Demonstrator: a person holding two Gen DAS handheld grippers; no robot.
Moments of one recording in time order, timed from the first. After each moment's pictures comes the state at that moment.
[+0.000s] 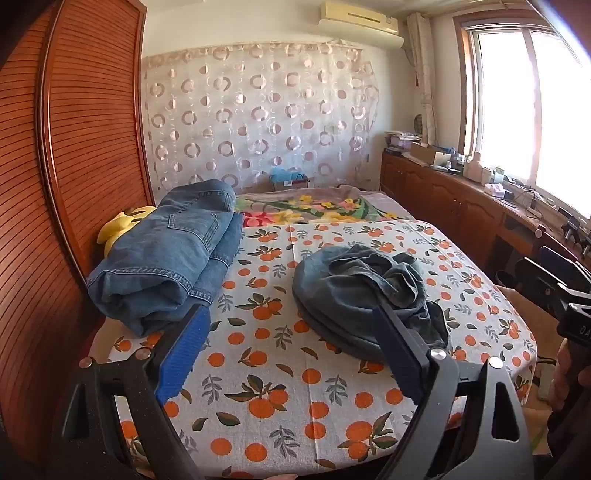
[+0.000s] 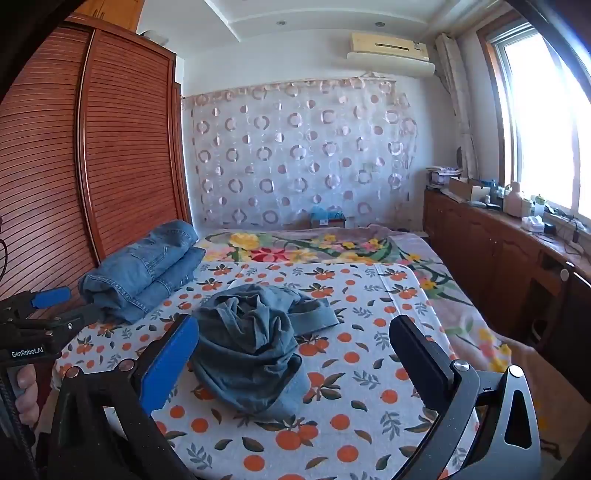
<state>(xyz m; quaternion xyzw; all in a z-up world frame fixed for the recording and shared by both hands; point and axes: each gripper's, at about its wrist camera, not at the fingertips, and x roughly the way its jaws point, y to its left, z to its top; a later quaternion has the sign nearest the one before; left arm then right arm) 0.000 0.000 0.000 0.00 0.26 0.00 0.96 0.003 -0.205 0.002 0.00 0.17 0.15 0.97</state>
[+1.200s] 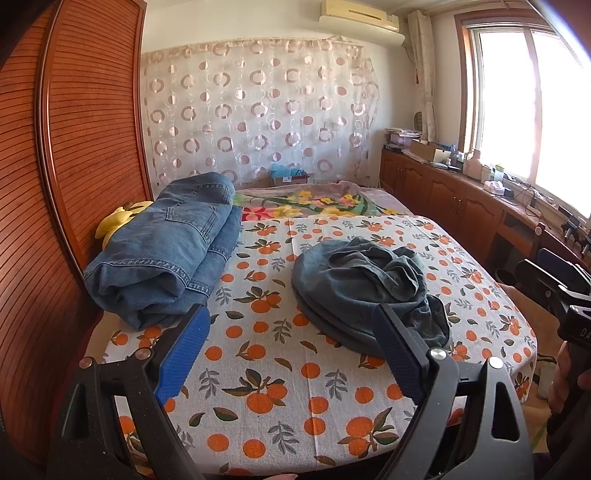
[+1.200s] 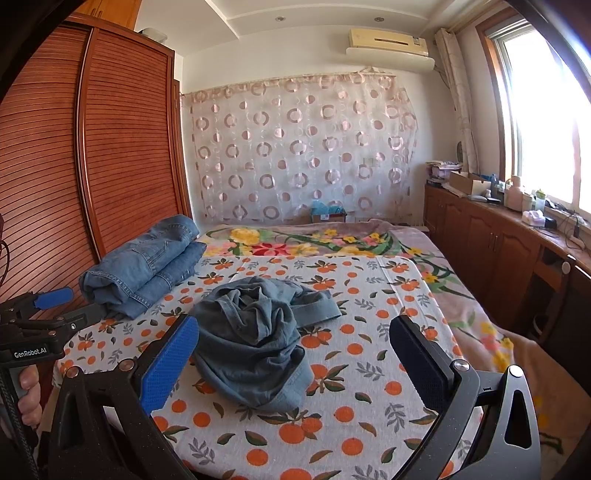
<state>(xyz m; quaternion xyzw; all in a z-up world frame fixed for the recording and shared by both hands) -0.002 0.001 -0.008 -0.01 0.27 0.00 0.96 0.001 -0.203 -0.002 0.00 0.18 0.14 0.97</state>
